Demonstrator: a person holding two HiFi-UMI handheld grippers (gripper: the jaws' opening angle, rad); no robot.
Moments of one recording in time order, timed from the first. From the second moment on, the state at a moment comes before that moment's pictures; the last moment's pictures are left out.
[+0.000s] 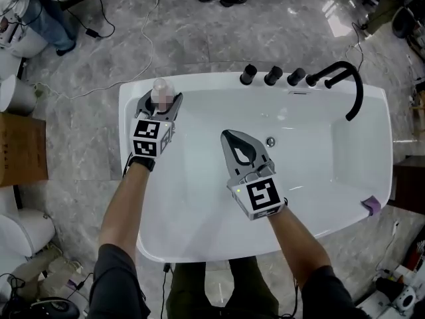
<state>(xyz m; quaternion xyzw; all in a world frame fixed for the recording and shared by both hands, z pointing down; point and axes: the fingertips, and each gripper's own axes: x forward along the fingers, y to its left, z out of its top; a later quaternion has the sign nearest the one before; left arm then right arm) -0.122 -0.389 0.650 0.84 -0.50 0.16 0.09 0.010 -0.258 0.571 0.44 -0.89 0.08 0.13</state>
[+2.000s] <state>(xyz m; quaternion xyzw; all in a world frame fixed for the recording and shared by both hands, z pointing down) -0.136 -0.481 0.696 0.82 -0.55 0.12 0.08 0.031 -0.266 0.648 0.44 -0.88 0.09 0.15</state>
